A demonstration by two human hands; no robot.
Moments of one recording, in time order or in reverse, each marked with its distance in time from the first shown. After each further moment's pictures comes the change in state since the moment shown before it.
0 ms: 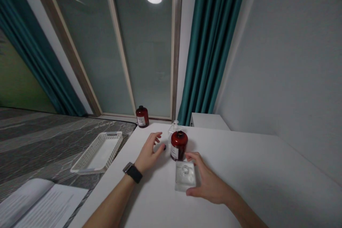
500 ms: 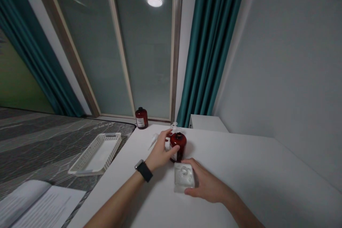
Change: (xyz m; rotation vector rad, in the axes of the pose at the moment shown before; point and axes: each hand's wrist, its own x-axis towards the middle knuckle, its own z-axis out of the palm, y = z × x) left_hand 0.022 0.038 0.025 -0.256 -0.035 -0.016; right_hand 0.004 0.009 -0.004 -0.024 -0.072 -0.039
